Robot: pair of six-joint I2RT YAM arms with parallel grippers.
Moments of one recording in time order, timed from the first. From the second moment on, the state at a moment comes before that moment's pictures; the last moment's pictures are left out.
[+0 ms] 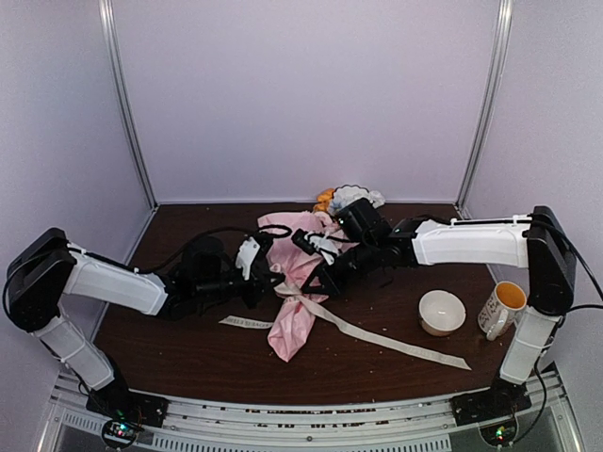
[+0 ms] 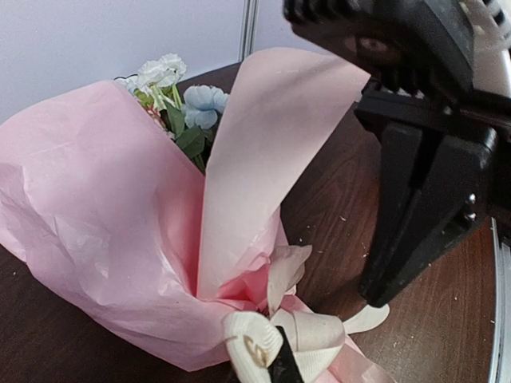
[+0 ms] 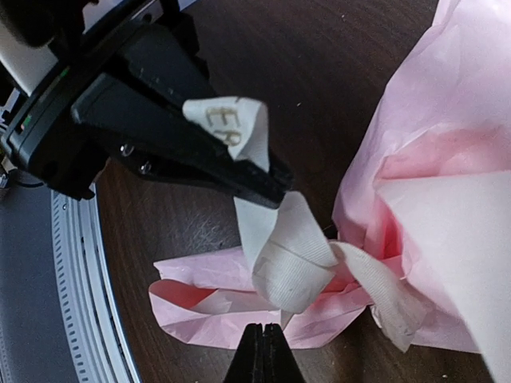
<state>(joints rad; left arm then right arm) -0.80 1.56 0.65 0.58 0.24 -0.07 0.84 1.77 1.28 -0.30 -0.45 0.04</state>
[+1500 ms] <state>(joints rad) -0.86 1.50 0.77 0.35 0.16 0.30 0.81 1.84 1.32 -0.38 -0.23 0.01</state>
